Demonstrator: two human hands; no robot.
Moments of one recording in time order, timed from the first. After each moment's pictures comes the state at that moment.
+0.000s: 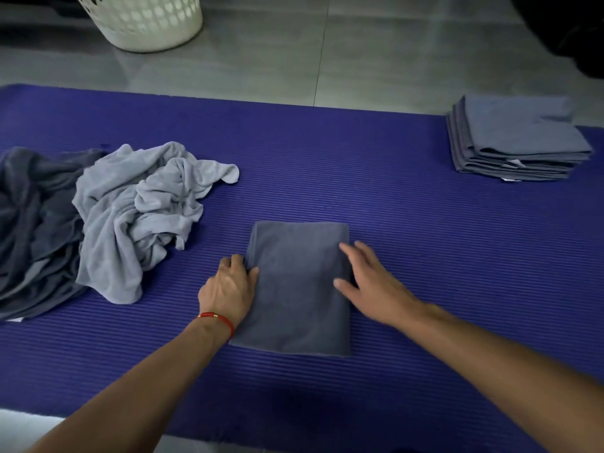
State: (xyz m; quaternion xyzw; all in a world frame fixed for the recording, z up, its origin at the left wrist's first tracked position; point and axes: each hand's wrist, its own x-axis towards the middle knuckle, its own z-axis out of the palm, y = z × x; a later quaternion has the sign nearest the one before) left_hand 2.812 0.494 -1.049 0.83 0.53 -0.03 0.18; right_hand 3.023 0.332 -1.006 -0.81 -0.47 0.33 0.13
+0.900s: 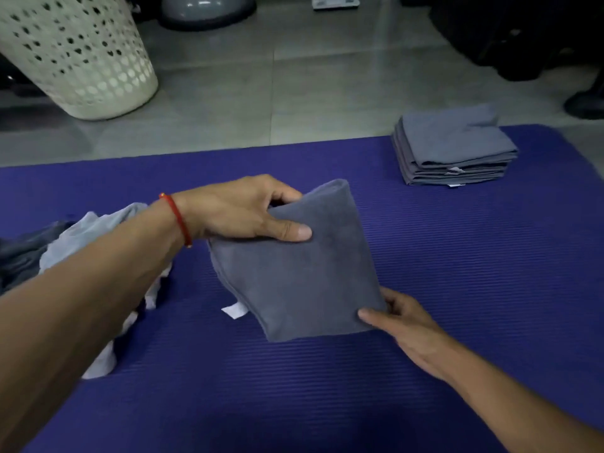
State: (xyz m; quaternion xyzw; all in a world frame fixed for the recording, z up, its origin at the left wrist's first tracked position) left_hand 2.959 0.518 -0.809 0.89 0.11 -0.16 0.40; right_hand 3.061 0.245 -0.990 -0.65 -0.15 0.51 0.55
